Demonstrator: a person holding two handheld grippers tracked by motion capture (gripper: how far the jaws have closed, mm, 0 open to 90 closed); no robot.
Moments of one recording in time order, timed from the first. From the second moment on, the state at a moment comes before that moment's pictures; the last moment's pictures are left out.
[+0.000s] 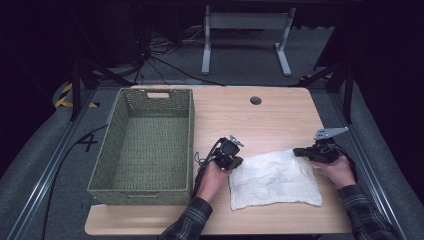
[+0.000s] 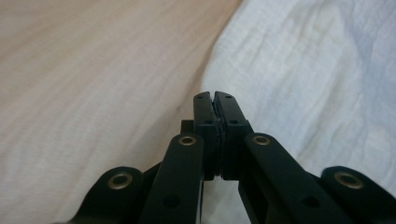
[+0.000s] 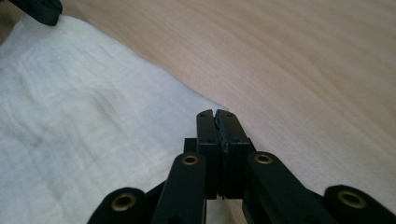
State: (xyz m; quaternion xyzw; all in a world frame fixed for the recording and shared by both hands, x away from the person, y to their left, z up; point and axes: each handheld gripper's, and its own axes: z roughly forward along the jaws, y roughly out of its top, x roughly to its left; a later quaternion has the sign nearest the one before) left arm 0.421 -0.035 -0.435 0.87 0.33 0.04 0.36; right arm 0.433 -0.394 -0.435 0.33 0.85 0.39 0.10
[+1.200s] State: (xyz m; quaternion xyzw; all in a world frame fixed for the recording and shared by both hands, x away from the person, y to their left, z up) left arm 0.322 -0.021 -0.444 0.91 0.26 -0.01 0.33; right arm 0.310 -0.378 -0.442 0.26 0.89 0.37 0.07
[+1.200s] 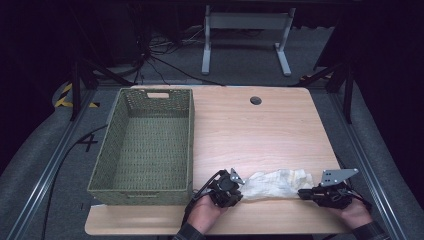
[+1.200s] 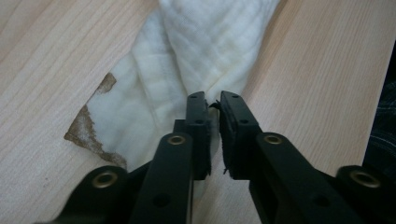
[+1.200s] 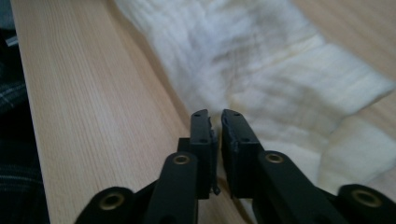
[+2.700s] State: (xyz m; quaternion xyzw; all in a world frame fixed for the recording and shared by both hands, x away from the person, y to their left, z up) left arm 0.375 -0.038 -0.434 0.88 0.28 0.05 0.38; right arm 0.324 -0.414 -0.415 0.26 0.86 0.42 0.12
